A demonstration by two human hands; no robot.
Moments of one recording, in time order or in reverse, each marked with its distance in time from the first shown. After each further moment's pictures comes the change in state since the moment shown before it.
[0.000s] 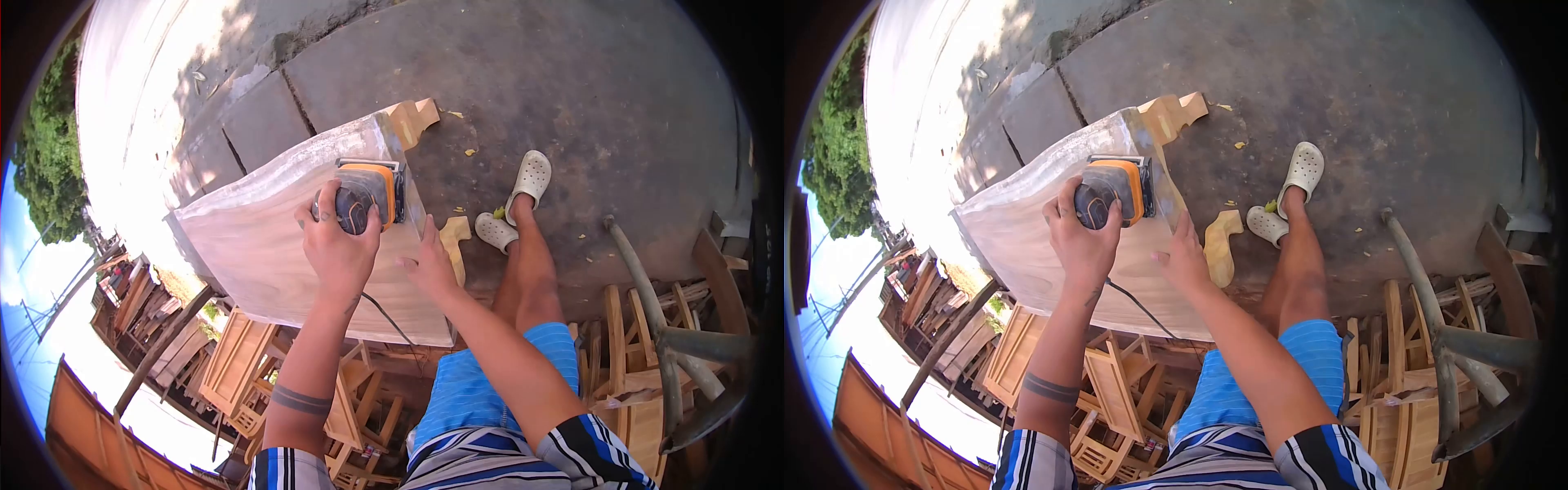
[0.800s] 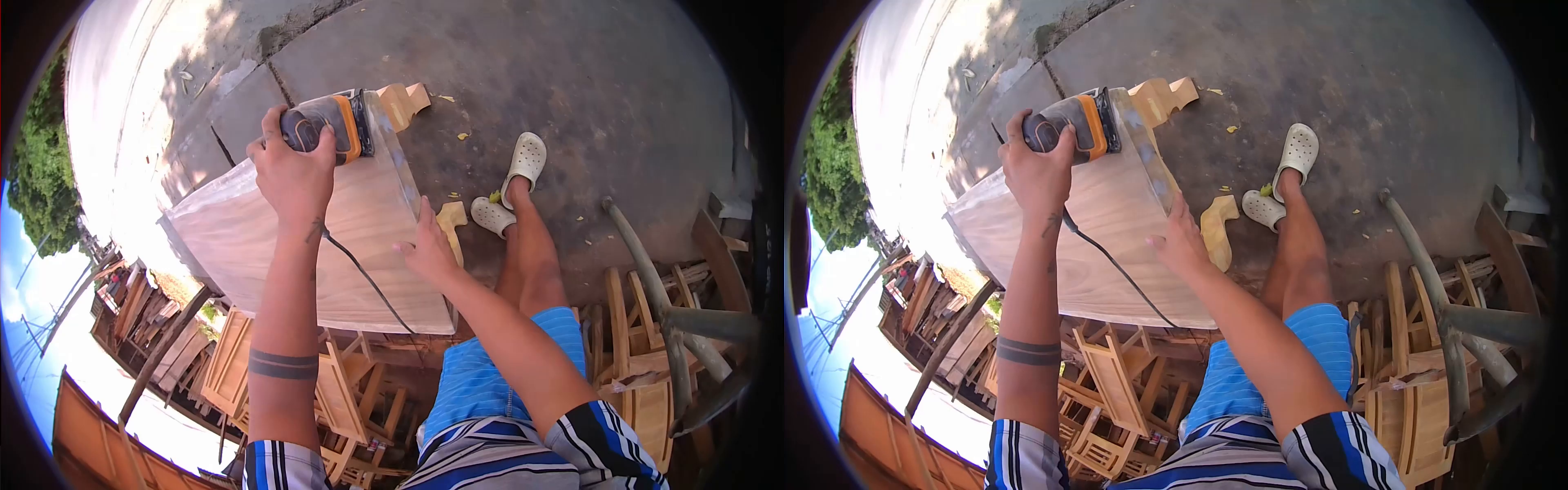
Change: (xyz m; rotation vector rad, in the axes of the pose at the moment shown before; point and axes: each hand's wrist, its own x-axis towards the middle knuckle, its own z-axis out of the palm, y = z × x) left_hand 0.077 0.010 -0.003 0.069 0.091 -0.103; right_hand 0.000 0.003 -0.002 -0.030 0.003 -0.040
